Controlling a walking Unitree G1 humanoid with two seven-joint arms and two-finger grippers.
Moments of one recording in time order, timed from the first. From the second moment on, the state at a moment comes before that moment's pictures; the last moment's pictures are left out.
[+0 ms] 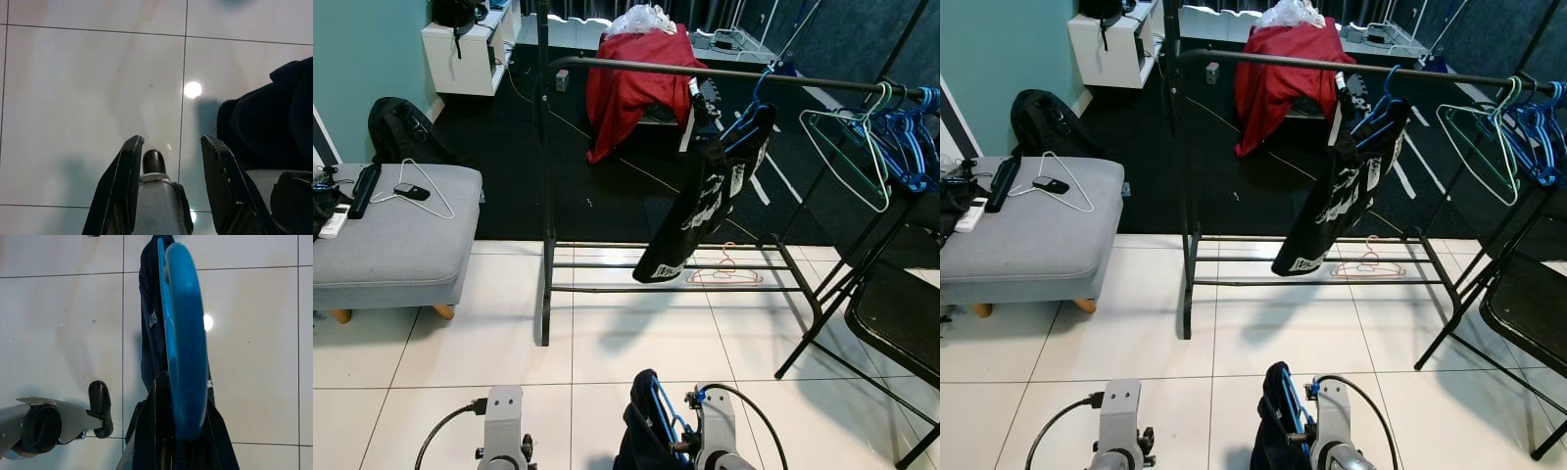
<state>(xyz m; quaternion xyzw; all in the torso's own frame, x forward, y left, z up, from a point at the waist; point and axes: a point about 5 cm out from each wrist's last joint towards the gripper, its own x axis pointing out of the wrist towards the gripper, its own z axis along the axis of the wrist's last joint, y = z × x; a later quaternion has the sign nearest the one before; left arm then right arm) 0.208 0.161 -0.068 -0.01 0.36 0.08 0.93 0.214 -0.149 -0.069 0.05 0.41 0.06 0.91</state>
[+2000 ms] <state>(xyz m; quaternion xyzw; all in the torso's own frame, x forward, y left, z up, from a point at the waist) 0.320 0.158 0.149 0.01 -0.08 -0.13 0.99 0.323 -0.085 0.135 -0.04 -0.06 0.37 0.93</state>
